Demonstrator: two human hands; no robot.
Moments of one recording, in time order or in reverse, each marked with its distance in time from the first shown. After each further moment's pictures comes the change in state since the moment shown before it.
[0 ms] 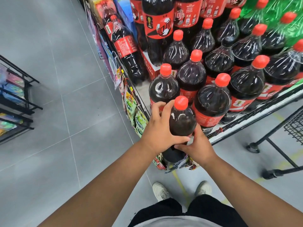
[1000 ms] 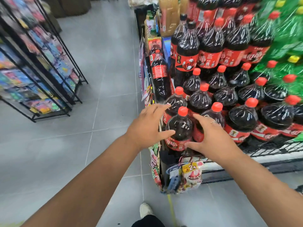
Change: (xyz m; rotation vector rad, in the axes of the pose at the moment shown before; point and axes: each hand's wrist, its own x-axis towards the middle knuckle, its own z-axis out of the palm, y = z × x) left_hand -0.072 0.086 -0.070 0.337 0.186 -0.119; right_hand -0.046 -0.121 -0.117 -0.631 -0.191 -0.461
